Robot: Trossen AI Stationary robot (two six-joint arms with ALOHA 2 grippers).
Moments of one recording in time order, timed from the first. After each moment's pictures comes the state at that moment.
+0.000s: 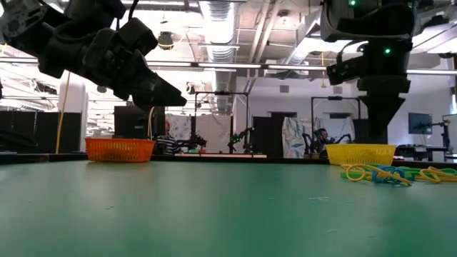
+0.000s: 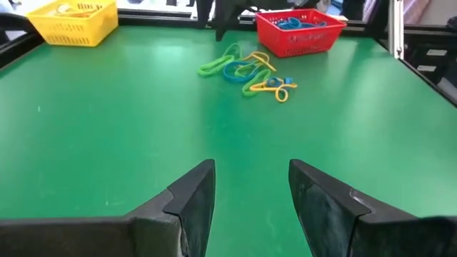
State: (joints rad) left arm -0.08 1.34 0.35 0.64 -0.07 -0.09; right arm 0.14 1.45 0.91 -1.02 0.31 0.67
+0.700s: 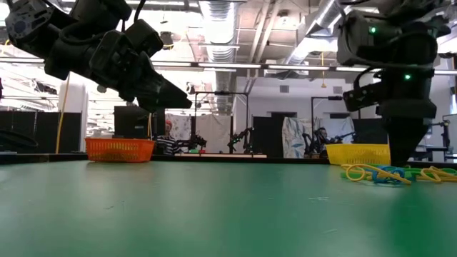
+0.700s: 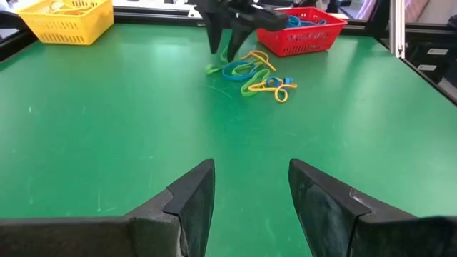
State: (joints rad) left arm -0.08 1.39 0.37 0.67 -0.06 -0.09; right arm 0.14 1.41 0.70 -0.79 0.18 0.72
